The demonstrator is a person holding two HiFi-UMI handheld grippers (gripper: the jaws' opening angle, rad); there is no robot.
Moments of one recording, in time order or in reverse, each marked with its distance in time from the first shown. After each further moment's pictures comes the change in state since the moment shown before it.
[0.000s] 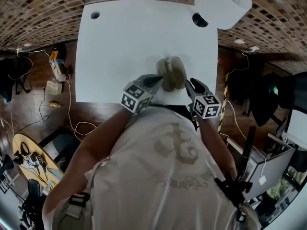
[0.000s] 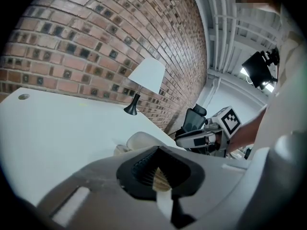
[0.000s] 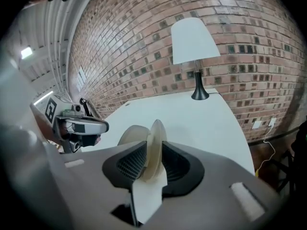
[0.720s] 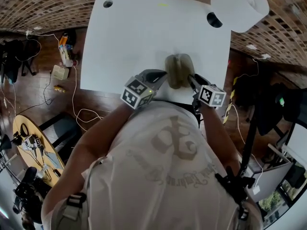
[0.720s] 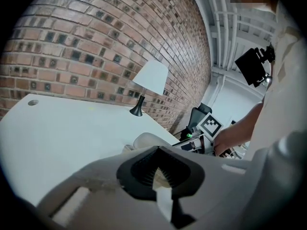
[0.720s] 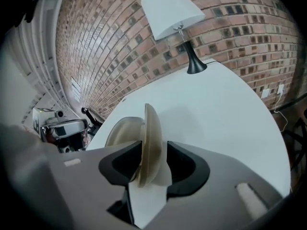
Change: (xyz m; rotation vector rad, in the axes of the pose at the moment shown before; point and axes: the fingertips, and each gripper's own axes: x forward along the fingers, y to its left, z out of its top) left arm -0.014 0.003 0.005 0.001 -0.001 0.075; right arm 0.048 -0.022 -0.032 0.229 0.146 0.109
